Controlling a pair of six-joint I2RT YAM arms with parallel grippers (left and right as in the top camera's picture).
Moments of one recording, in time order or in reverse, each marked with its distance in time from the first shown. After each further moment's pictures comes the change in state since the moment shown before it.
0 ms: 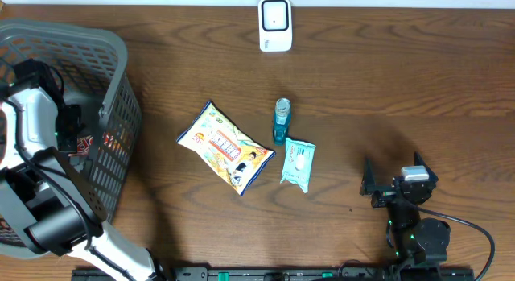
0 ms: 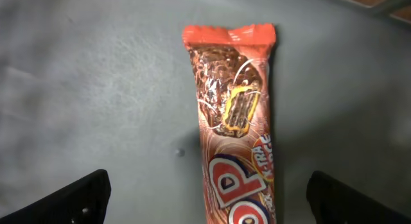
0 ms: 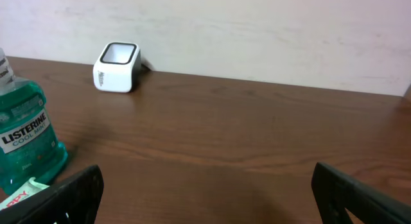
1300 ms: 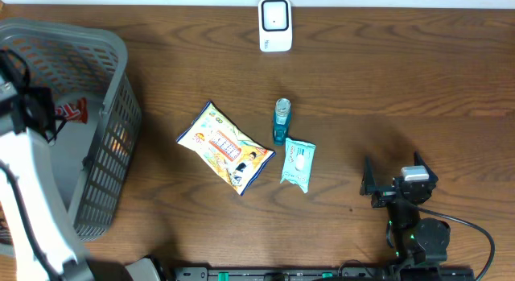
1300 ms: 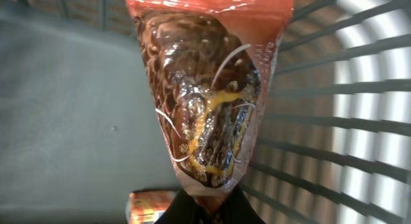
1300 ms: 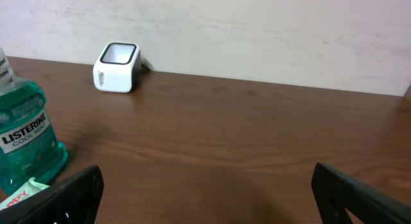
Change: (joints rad) left arm 0.000 -0.490 -0.038 0.108 0.087 0.084; right arm 0.000 0.000 0.000 0.000 0.000 0.000
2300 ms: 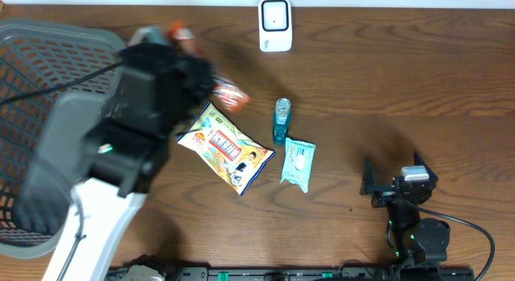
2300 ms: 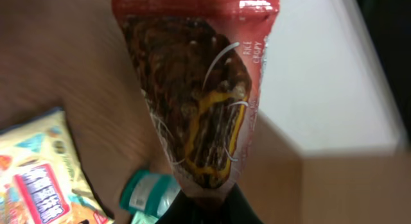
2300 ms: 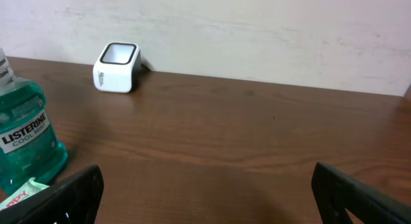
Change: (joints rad) left arm -0.895 -0.180 0.000 0.216 0.156 0.134; right arm 0.000 0.000 0.000 0.000 0.000 0.000
